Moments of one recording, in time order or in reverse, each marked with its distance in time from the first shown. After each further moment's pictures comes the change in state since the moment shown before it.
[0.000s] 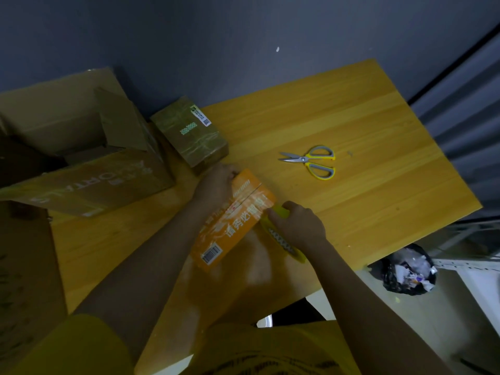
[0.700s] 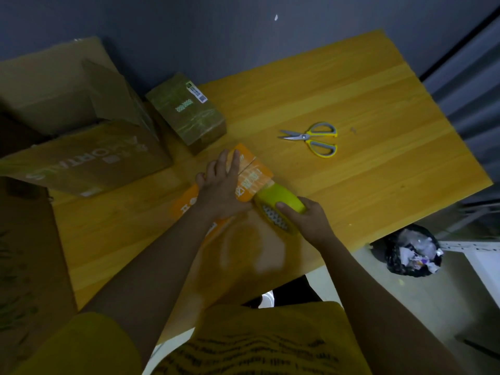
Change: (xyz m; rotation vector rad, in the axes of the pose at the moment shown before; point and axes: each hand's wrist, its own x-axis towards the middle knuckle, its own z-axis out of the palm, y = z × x) left_hand -0.048 0.008 0.033 0.429 -0.189 -0.083; right_hand -0.002 0.066 0.036 0.700 -0.001 -0.111
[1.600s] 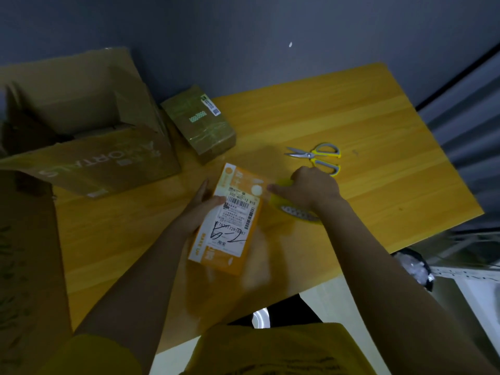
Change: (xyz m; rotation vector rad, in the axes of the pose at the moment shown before) left_hand -0.013 -0.066 0.030 -1.358 -0.074 -0.298; right_hand 0.038 -0.115 -0.003 -0.967 -0.028 -0.045
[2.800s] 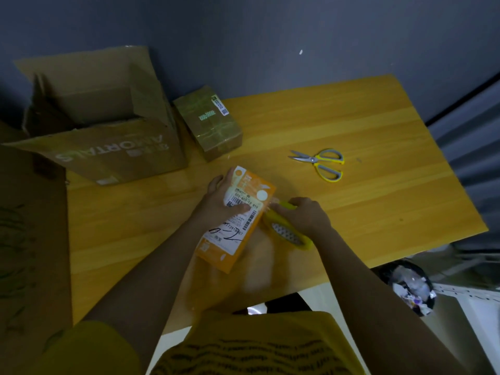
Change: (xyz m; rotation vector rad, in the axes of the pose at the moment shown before) left_hand -0.013 0.011 0.029 0.545 0.058 0.284; right_hand -0.020 0.026 0.047 0.302 -0.124 0.118
